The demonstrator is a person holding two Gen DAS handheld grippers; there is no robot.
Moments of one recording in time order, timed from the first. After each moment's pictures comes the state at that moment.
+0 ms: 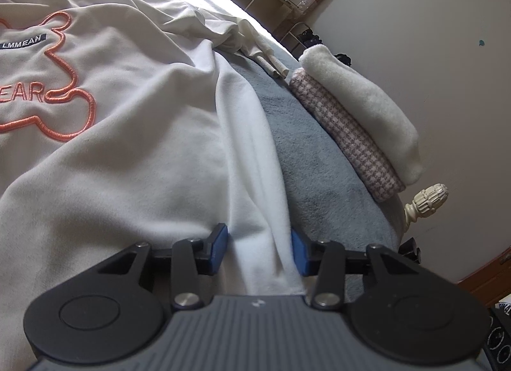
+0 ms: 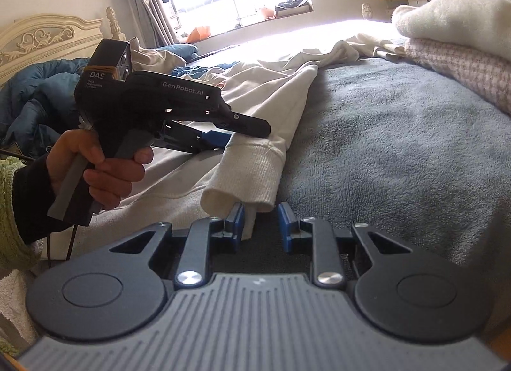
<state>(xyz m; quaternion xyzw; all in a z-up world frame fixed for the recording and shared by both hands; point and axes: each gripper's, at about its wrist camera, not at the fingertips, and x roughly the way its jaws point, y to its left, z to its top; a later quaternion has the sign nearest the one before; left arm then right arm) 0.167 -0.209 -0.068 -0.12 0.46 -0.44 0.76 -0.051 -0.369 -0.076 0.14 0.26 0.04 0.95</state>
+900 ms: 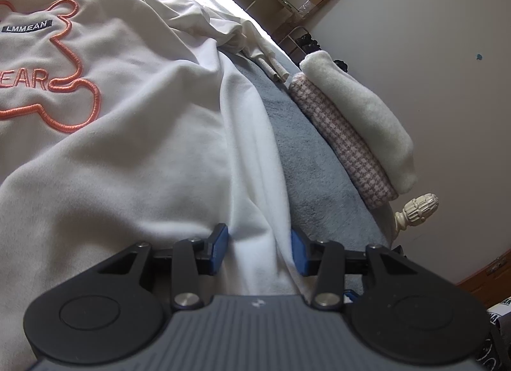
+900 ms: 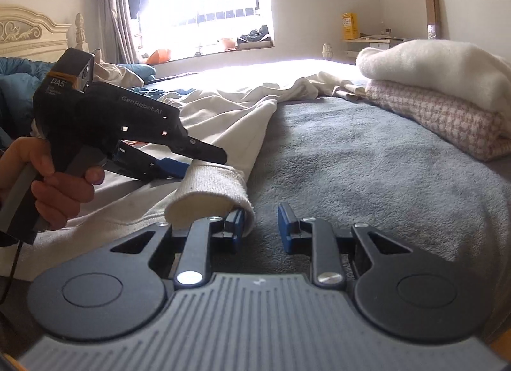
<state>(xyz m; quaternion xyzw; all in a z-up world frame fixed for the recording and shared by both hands) 0.170 -0.202 -0.070 -0.15 0.46 -0.45 0.75 -0.042 -0.353 -0.078 0.08 0.21 -0.05 0.97</state>
